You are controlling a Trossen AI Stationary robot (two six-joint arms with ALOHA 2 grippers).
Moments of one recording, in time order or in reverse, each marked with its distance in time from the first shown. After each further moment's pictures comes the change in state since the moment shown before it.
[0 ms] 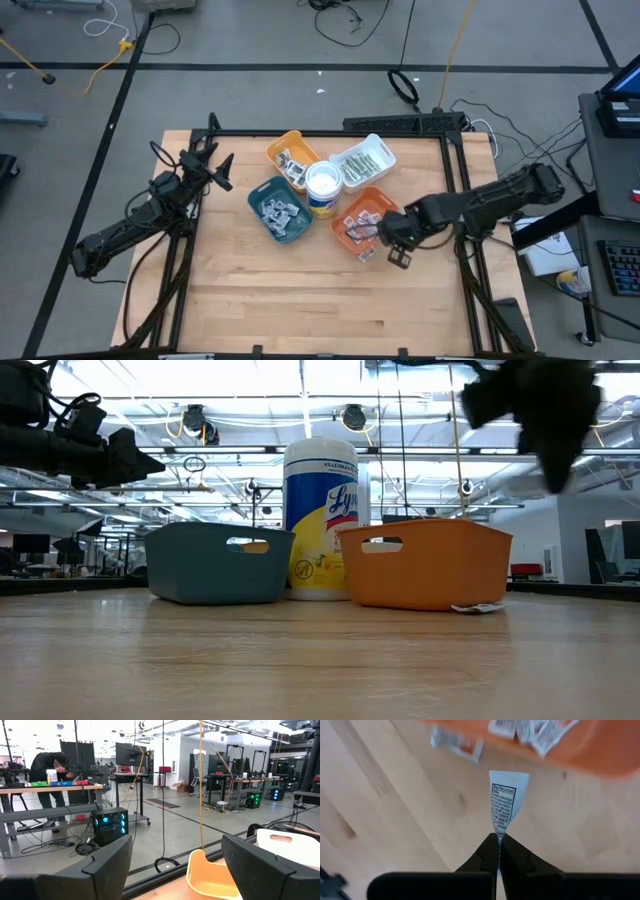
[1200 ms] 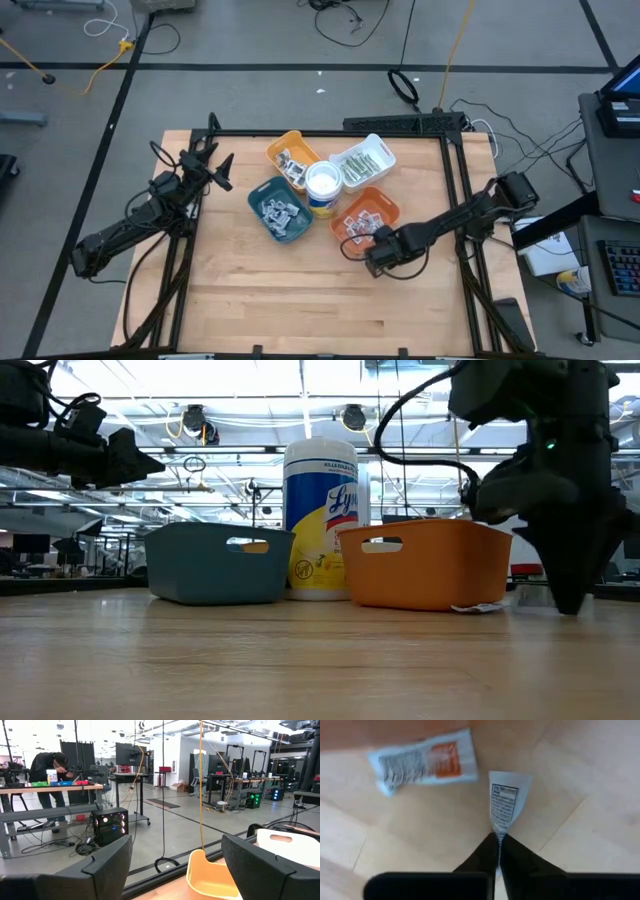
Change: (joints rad) left arm 0.000 0.000 0.000 0.000 0.000 0.000; right arm 0.092 0.259 -0.192 0.448 0.021 0.615
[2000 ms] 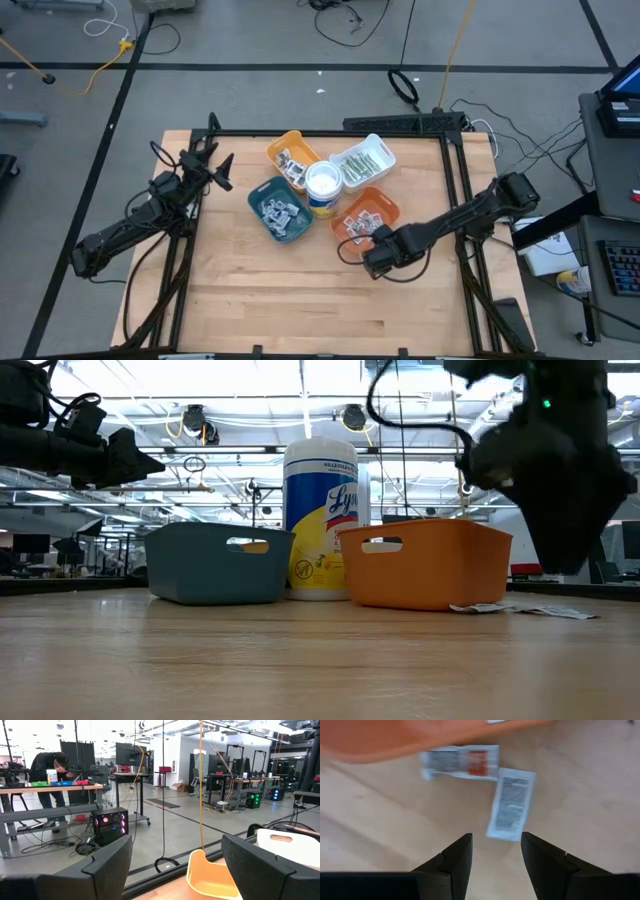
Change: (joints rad) left arm 0.000 0.000 0.000 0.000 0.000 0.000; right arm 0.029 -0.009 0.154 -0.218 0.057 -0.003
